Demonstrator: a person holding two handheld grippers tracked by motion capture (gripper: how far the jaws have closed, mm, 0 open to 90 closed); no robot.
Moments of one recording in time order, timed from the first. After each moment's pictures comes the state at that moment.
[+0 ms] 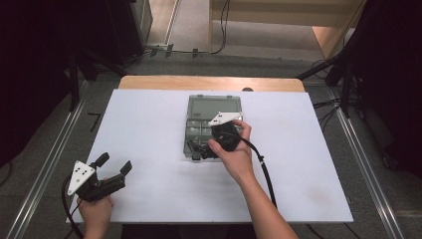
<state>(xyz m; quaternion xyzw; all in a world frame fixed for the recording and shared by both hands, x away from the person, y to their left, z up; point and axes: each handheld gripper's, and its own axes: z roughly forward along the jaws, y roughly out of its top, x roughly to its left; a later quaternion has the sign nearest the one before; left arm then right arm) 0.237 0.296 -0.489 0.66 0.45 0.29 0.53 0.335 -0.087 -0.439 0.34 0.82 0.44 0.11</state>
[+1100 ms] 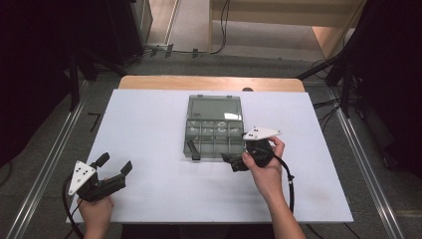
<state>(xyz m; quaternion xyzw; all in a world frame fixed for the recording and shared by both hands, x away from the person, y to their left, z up) 0.237 0.295 -0.489 0.66 0.45 0.30 0.52 0.288 -0.164 -0.453 0.39 0.79 0.44 0.14</state>
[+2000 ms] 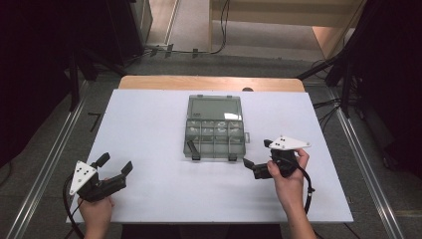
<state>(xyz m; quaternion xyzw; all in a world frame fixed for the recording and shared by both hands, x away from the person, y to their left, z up) 0.237 0.294 -0.489 0.66 0.45 0.30 0.52 0.258 -0.218 -0.461 0.42 0.77 0.45 0.17</state>
